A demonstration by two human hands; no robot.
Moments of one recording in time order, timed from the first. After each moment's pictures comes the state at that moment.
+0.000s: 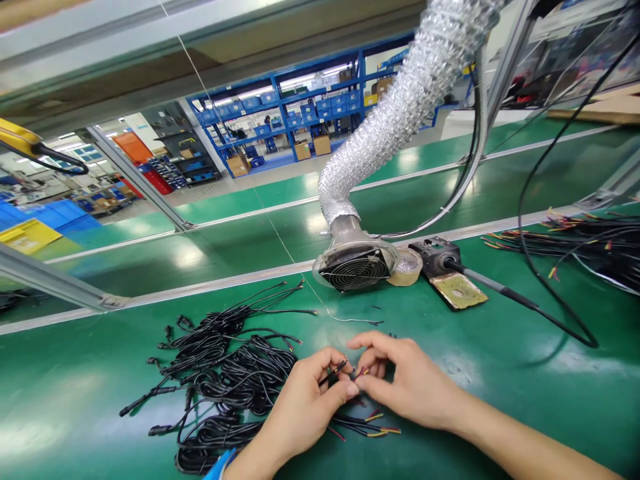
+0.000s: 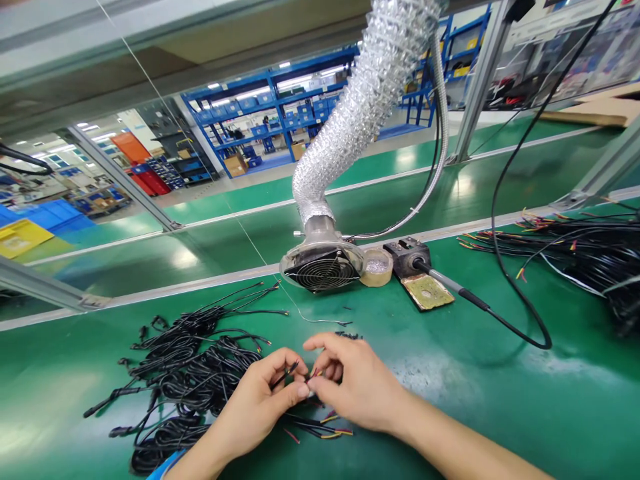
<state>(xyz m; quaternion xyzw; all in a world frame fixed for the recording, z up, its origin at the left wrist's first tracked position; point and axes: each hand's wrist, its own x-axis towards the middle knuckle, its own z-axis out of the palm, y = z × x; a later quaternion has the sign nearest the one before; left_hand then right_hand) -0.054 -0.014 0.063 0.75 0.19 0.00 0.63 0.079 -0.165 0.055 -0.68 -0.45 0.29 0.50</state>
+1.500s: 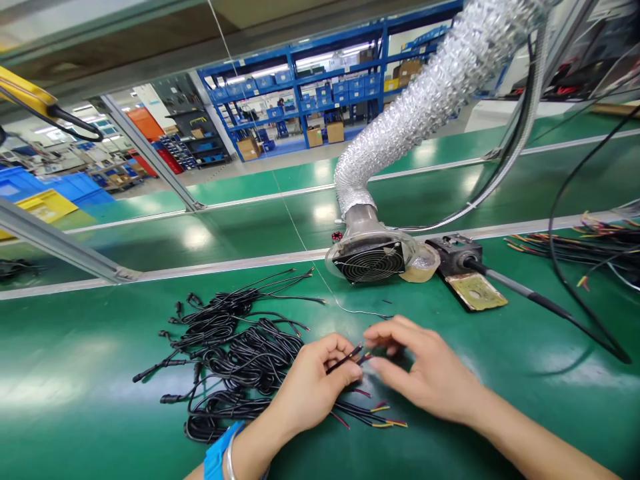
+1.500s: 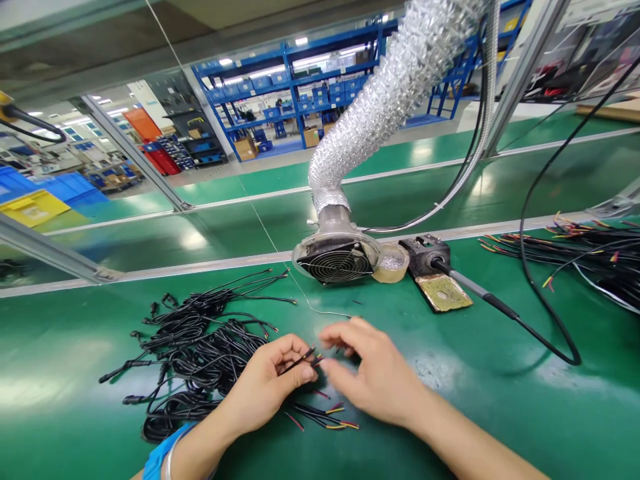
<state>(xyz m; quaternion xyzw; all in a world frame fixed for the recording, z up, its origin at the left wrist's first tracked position) -0.052 -0.012 0.053 0.71 0.20 0.02 0.68 0.084 -0.167 0.053 -0.70 -0.52 0.16 0.45</state>
